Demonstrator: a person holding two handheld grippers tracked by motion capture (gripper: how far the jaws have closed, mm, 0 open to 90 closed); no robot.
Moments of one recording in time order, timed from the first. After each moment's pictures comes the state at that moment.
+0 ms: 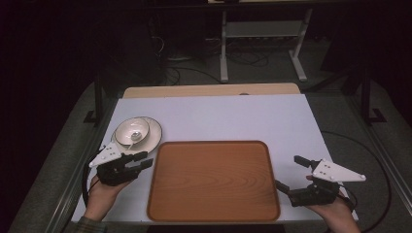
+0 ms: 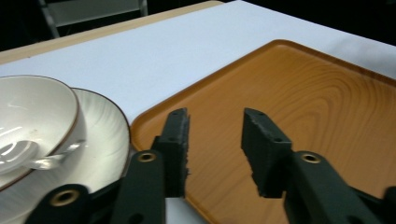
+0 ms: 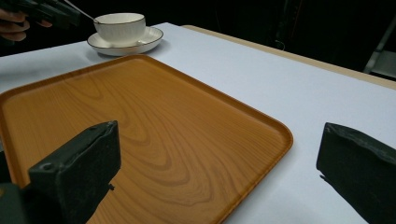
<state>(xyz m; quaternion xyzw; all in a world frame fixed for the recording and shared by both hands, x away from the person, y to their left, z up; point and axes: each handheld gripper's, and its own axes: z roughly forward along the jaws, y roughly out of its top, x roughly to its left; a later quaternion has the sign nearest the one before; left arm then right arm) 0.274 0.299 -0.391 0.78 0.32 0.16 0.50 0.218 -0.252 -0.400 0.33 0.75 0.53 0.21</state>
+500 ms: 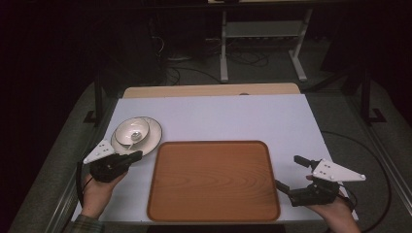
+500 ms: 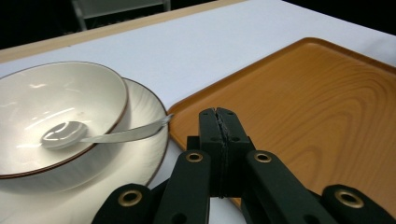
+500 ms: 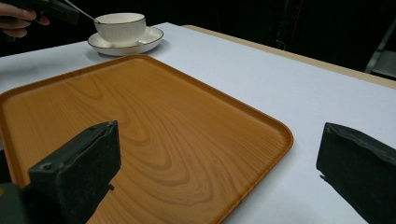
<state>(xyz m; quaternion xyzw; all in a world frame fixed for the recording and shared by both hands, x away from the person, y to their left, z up) 0.278 0.316 -0.390 0.78 0.36 0.19 0.48 0.219 -0.252 -0.400 0.33 0.75 0.53 0.21</state>
